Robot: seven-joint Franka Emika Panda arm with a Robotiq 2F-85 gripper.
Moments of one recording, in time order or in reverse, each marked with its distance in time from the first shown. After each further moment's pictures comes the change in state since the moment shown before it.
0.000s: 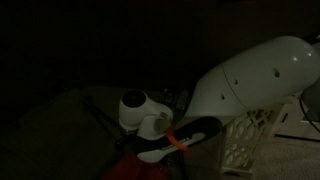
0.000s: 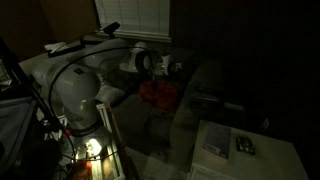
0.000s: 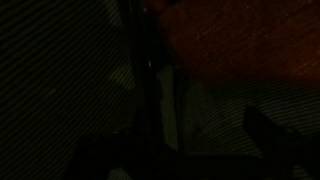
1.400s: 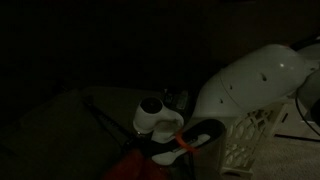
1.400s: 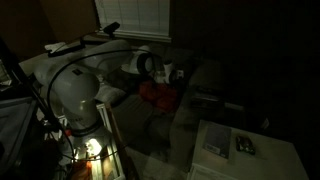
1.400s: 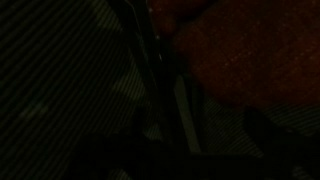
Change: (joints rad) arm -0.051 0.011 0.026 -0.129 0.005 0.210 0.094
